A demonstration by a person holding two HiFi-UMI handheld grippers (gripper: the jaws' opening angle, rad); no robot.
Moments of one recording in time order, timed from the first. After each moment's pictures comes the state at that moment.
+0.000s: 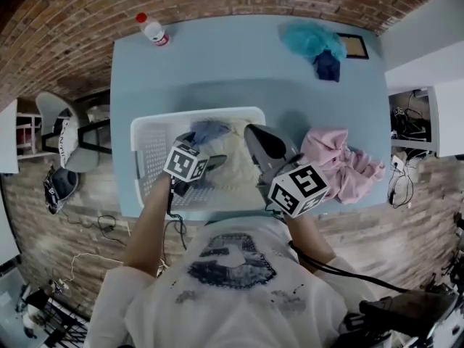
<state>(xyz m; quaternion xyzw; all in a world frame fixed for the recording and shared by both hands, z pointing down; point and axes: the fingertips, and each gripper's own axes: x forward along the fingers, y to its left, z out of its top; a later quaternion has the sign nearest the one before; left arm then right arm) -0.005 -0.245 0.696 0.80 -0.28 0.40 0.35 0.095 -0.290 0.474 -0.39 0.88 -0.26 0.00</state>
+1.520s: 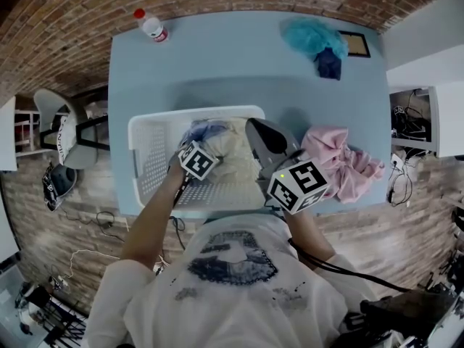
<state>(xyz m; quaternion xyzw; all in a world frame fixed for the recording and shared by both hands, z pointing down) -0.007 -0.220 0.768 0.77 -0.22 0.53 0.28 0.098 -0.303 0.480 -0.40 0.88 -0.26 -0.01</state>
